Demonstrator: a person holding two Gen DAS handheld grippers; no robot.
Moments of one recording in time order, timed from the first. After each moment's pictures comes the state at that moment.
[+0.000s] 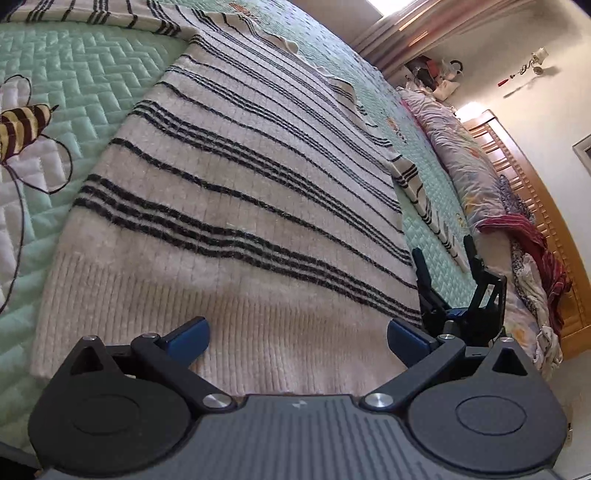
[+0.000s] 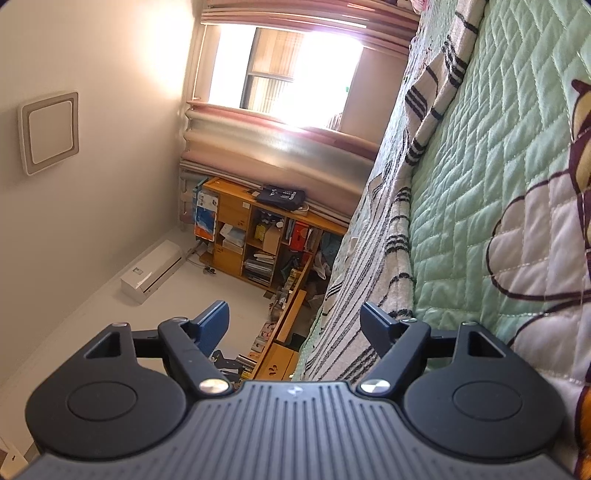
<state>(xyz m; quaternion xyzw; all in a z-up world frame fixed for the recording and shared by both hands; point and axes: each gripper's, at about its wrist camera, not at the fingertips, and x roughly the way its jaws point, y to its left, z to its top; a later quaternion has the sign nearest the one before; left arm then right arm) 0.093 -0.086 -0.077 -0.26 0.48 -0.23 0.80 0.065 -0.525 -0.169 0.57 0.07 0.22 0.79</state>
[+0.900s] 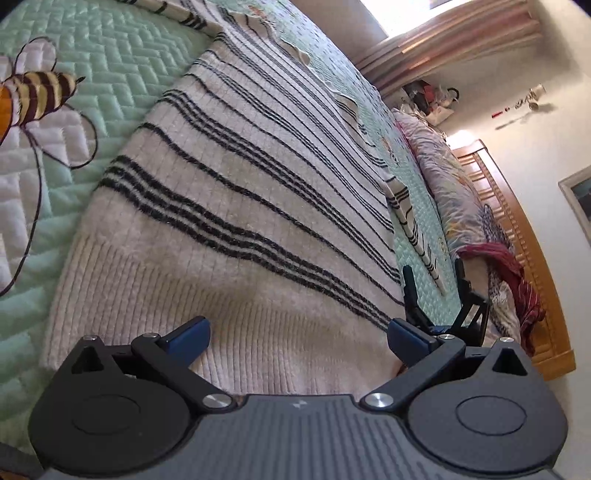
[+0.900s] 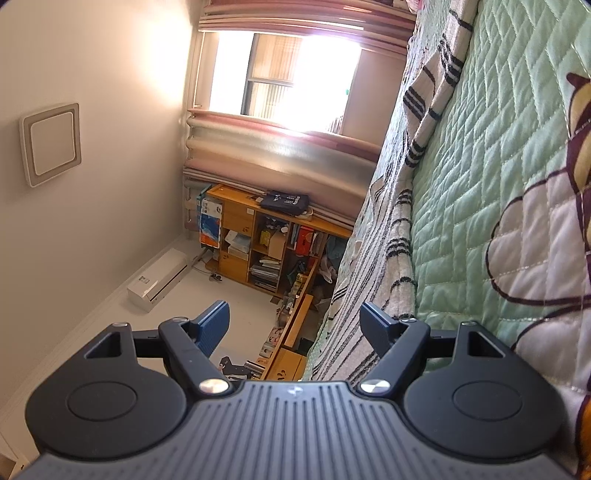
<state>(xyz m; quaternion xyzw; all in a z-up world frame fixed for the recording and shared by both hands) 0.092 -0.060 -0.092 -0.33 0.47 -0.24 0.79 0.064 -0.531 -0.178 0.59 0.06 0.22 0.78</state>
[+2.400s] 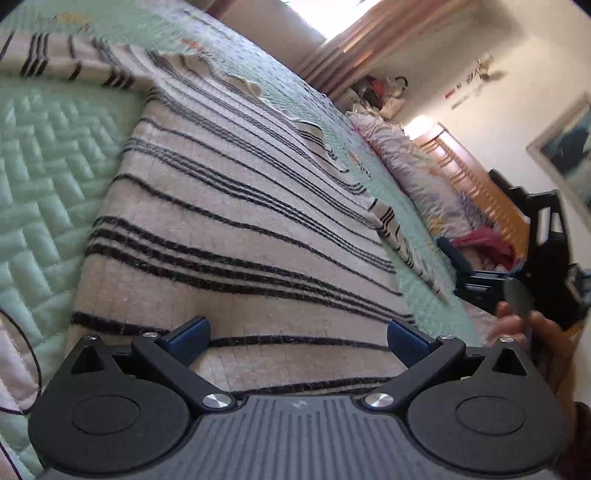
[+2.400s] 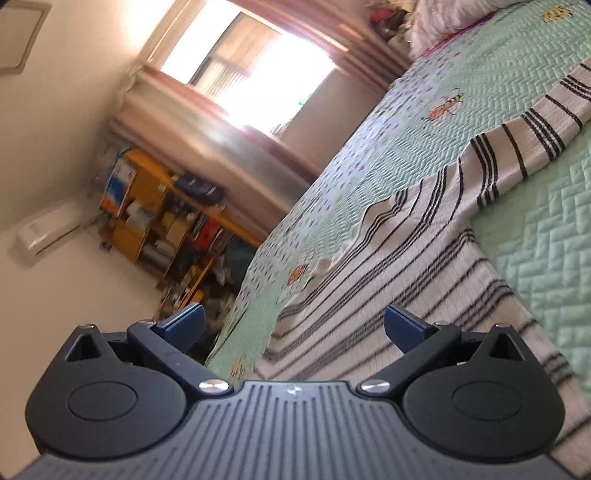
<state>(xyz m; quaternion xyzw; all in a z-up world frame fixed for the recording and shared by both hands) 0.195 -0.064 -0.095 -0.26 0.40 -0.32 0.82 0.135 -0.438 -0.036 0.46 0.14 0.05 0.88</state>
